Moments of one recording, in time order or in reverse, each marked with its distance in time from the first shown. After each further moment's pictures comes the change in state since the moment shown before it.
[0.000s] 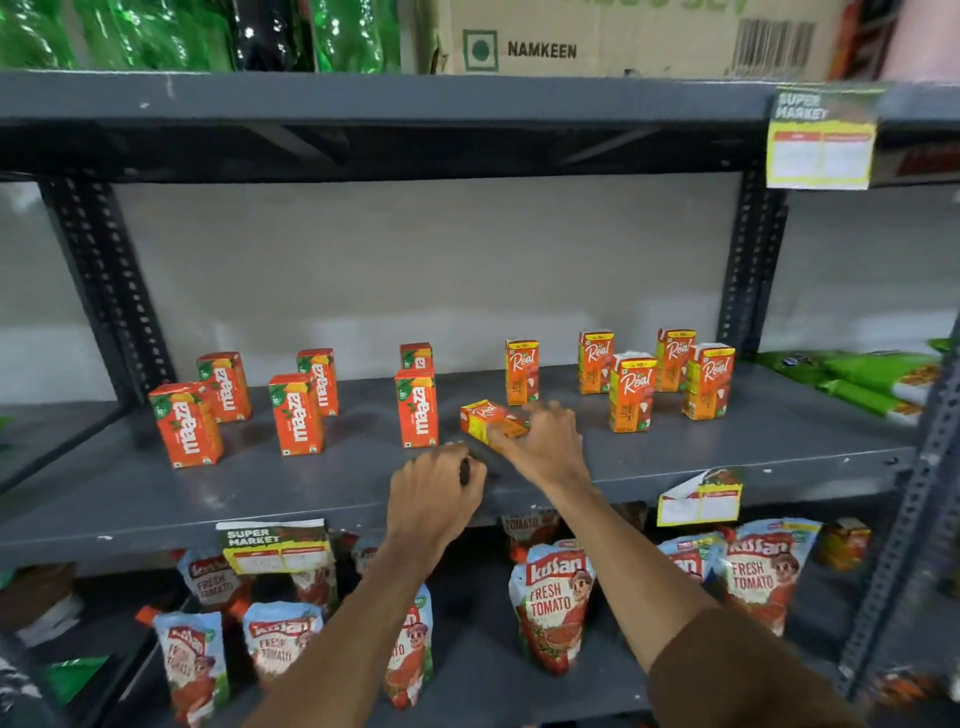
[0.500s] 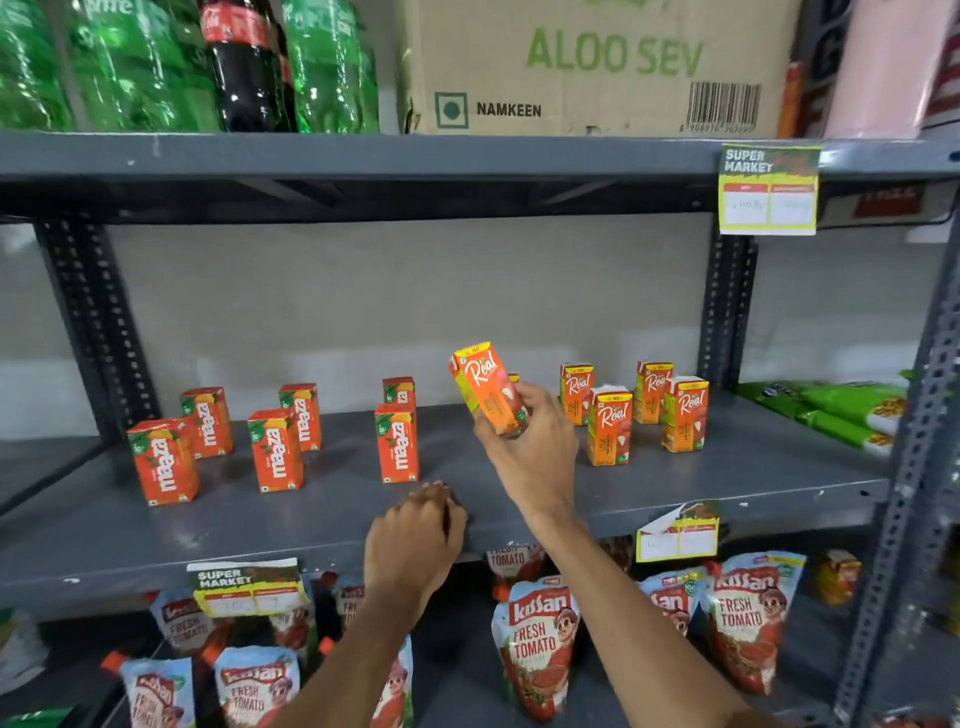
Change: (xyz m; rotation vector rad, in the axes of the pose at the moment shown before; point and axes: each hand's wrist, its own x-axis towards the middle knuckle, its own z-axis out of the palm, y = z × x) left_hand -0.010 0.009 0.010 0.113 0.037 -0.021; right_hand -0.020 -0.037 -0.051 0.378 0.363 -0.161
